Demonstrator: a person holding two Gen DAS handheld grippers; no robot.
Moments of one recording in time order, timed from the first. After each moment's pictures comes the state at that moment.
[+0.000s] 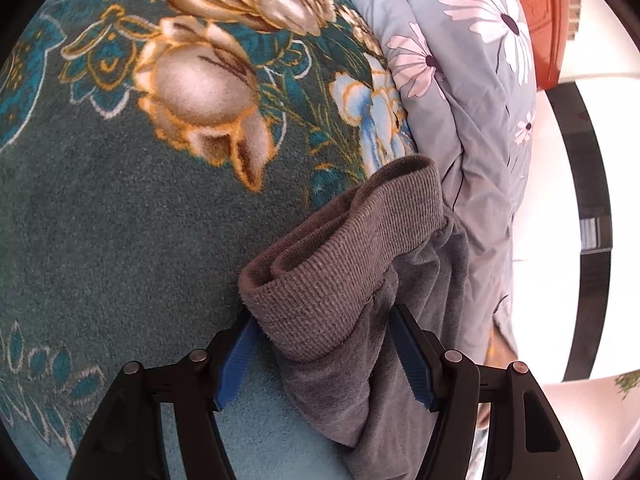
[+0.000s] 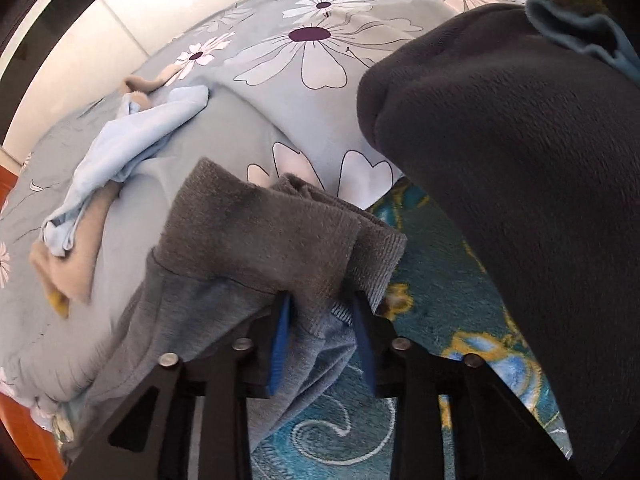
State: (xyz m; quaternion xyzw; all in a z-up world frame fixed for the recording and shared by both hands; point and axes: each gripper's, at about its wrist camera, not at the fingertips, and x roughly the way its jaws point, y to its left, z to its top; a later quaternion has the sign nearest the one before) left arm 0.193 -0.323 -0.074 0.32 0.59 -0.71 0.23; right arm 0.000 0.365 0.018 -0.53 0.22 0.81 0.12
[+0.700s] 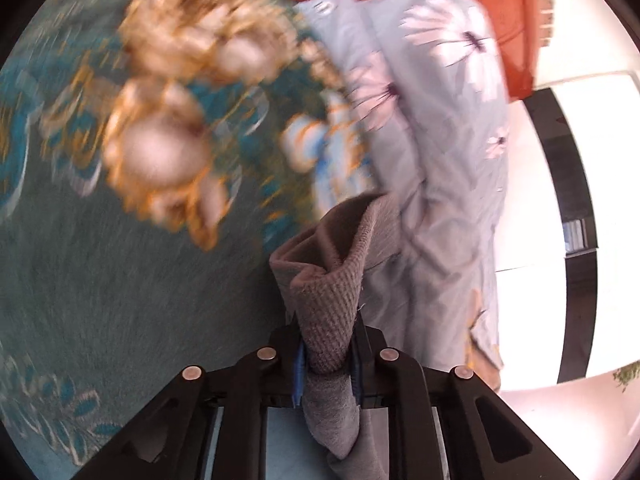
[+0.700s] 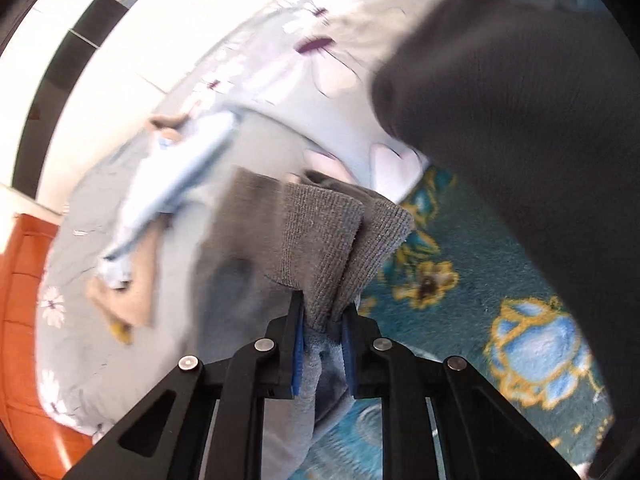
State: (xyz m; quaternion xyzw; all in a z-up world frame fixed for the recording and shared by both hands) left arm 0.203 -0.346 -0.016 0.27 0.57 -0.75 0.22; right arm 0.013 0.370 0.041 -0.47 0.34 0.81 0.06
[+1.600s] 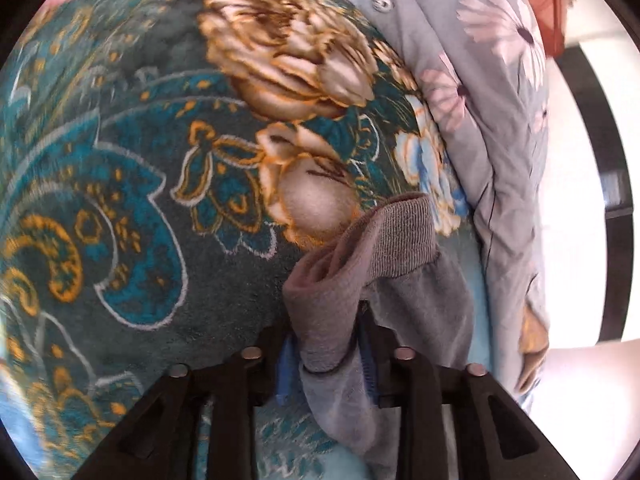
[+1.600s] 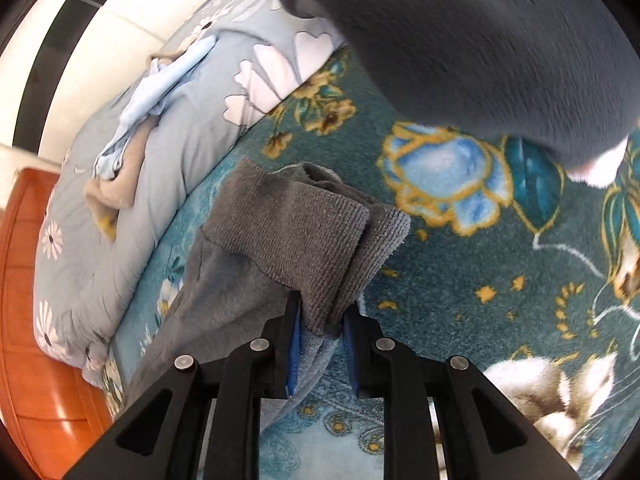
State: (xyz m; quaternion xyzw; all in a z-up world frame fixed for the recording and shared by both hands) left arm 0.279 -0.426 -0.010 0.41 0.52 -0.72 0.23; right arm 0.128 0.361 0.004 -0.56 0.32 0.77 0.02
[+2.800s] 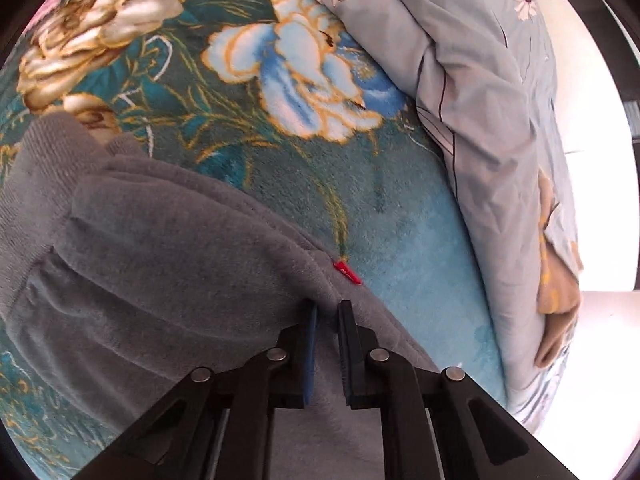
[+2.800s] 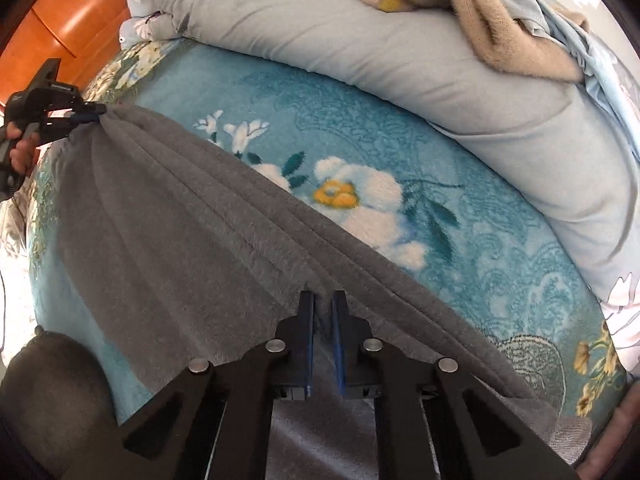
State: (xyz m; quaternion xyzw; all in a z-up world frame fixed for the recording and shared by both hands) left arm 0.102 -0.336 -0.009 0.51 0.48 -0.69 0.20; right arm 0.042 0.117 -0.002 -0.59 -0.18 0.70 -0.36
